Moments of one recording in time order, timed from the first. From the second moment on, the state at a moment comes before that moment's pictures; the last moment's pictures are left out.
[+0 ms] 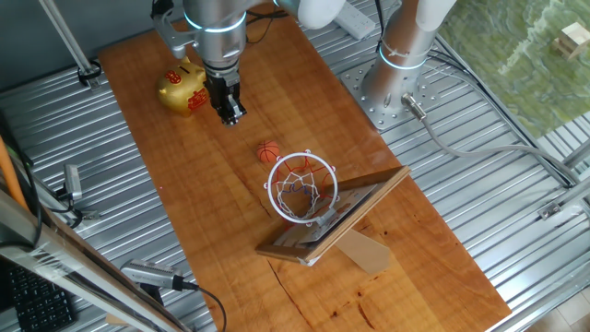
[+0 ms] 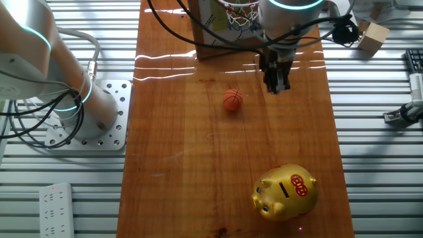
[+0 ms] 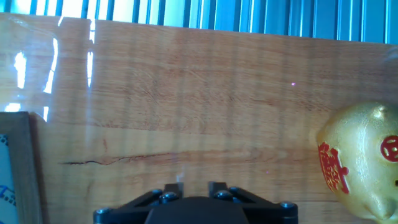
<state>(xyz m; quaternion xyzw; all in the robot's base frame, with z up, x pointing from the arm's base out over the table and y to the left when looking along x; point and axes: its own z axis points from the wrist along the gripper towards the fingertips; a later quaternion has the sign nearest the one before) 0.500 0.001 0.172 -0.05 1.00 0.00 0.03</state>
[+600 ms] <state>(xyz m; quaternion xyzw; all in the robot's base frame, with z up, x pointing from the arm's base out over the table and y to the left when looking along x) 0.499 0.001 0.174 -0.04 1.00 -0.01 0.03</state>
